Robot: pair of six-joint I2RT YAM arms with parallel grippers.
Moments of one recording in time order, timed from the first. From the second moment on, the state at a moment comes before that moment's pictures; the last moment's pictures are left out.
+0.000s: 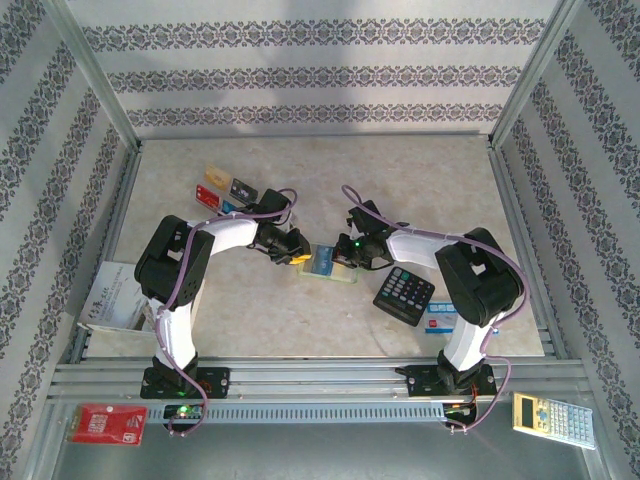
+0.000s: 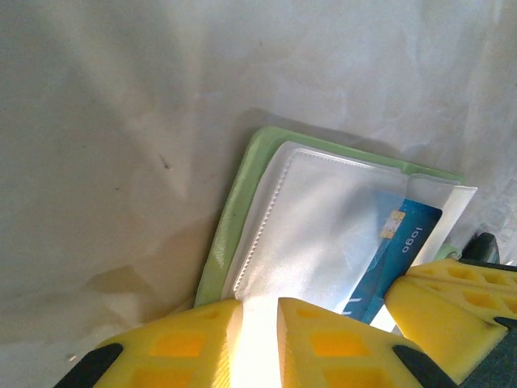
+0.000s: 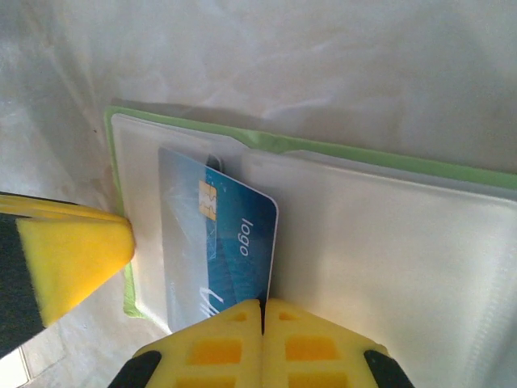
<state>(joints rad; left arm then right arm) -0.43 1.95 1.16 -0.39 0.54 -0.76 0.51 1.77 0.94 -0.23 -0.40 0.80</state>
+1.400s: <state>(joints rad) -0.47 1.99 1.23 -0.44 0.52 -0.73 0.51 1.74 0.87 -0.06 -0.46 0.91</state>
